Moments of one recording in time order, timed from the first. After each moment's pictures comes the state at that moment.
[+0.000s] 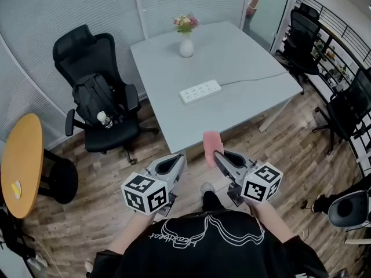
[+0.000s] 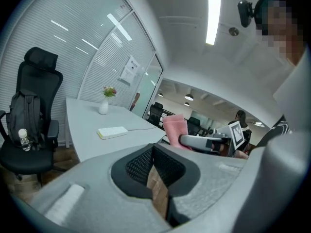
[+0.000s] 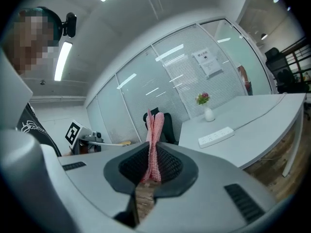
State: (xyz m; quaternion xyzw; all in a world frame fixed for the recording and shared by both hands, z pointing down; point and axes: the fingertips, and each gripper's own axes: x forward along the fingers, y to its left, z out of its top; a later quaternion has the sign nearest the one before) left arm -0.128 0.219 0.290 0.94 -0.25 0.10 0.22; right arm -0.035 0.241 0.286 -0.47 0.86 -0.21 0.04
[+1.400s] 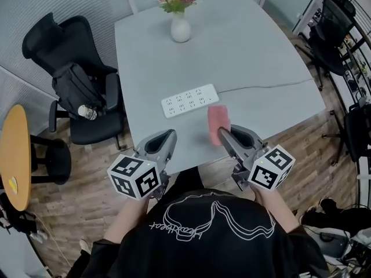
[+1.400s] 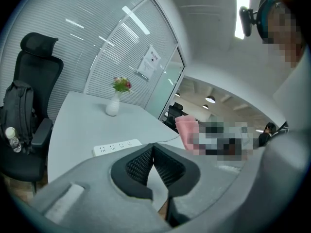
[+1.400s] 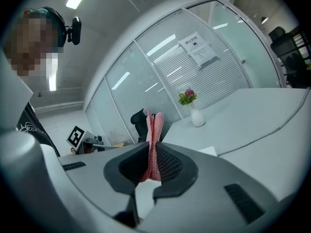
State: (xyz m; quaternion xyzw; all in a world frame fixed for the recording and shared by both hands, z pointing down) left arm 0.019 -0.032 0.336 0.90 -0.33 0.11 0.27; right arm 0.140 -0.008 0.321 -0.42 0.87 -0.25 0.04
